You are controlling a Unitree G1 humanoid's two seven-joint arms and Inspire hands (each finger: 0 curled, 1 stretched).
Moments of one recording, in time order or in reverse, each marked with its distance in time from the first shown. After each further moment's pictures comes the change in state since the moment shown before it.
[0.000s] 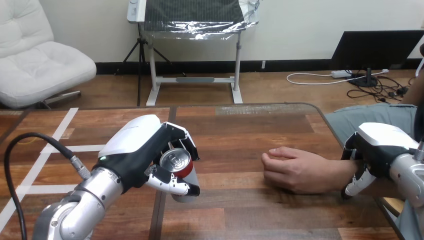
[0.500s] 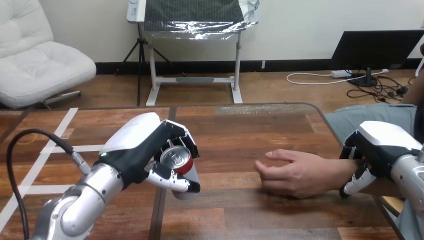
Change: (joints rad) left arm -0.043 -0.002 -0.003 0.050 -0.031 0.000 -0.017; right arm 0.052 -0.005 -0.034 -0.098 0.014 0.020 0.000
